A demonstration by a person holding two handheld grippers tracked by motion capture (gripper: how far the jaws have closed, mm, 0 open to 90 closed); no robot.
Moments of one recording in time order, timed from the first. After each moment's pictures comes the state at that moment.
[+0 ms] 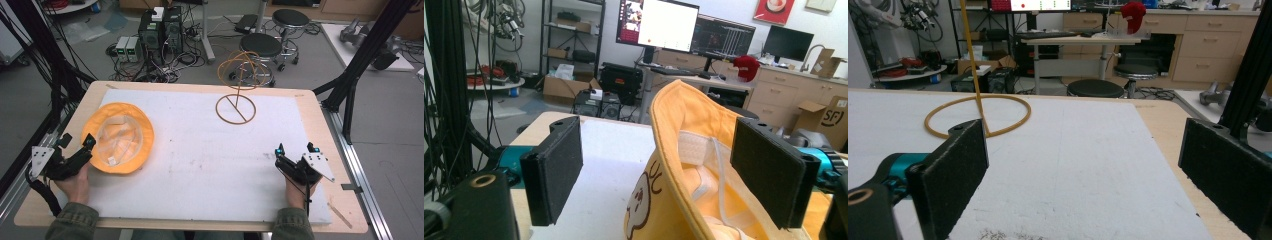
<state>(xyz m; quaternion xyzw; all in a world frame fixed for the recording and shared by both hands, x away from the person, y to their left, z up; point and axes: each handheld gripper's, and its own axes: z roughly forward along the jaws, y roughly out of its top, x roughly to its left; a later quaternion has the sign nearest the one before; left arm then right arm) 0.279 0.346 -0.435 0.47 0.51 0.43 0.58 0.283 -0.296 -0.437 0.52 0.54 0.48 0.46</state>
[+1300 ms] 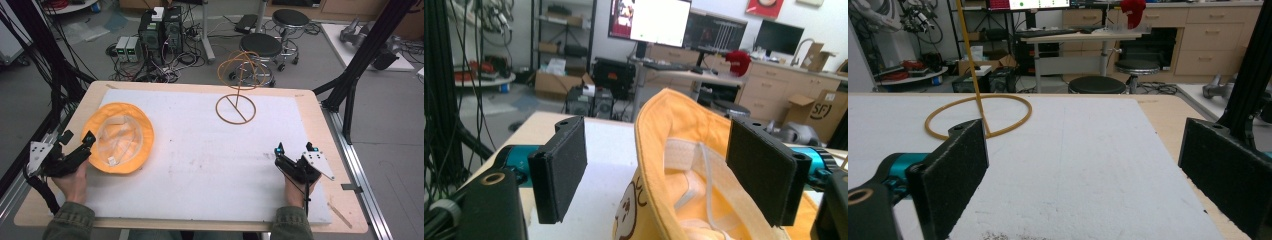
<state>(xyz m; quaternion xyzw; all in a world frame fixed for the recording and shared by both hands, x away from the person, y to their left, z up) 0.283 0.345 -0.420 0.49 0.52 0.41 0.57 0.287 -0.296 -0.439 0.53 0.54 0.48 0.45</state>
